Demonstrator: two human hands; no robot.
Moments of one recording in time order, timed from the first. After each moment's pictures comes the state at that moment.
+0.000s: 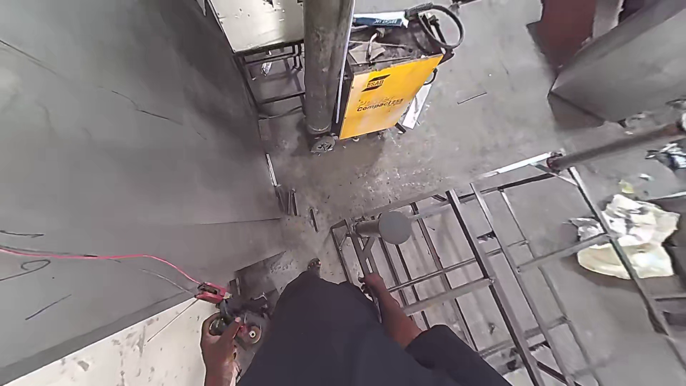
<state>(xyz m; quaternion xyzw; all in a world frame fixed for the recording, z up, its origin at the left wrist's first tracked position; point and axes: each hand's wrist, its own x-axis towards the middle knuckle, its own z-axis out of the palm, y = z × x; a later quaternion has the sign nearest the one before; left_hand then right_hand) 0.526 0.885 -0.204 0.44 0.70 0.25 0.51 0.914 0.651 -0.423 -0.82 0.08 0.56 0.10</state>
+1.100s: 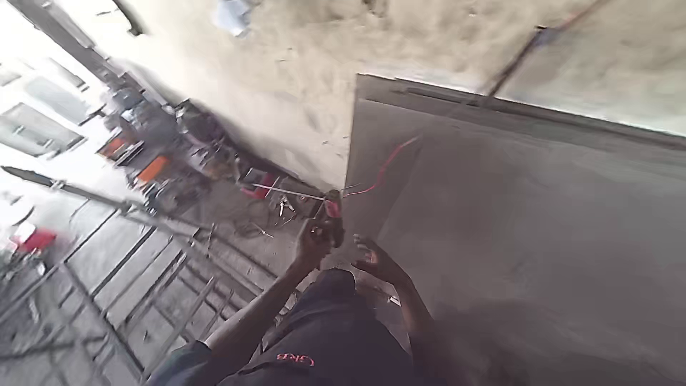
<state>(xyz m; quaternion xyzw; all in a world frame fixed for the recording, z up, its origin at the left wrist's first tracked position) 0.859 1.079 -0.040 -0.07 0.78 0.61 0.07 0.857 1.316 -0.150 0.15 -0.77 0.59 -0.19</state>
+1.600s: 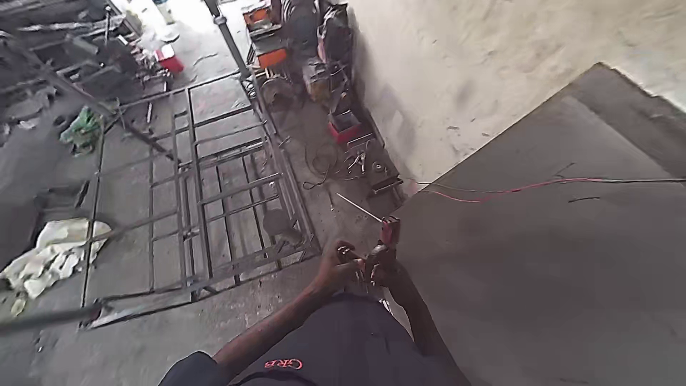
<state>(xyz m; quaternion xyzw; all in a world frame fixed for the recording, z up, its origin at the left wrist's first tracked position) 1.092 1.069 -0.101 -0.24 0.56 0.79 -0.06 0.967 1.253 -0.169 0.16 -0.62 0.64 -0.42</state>
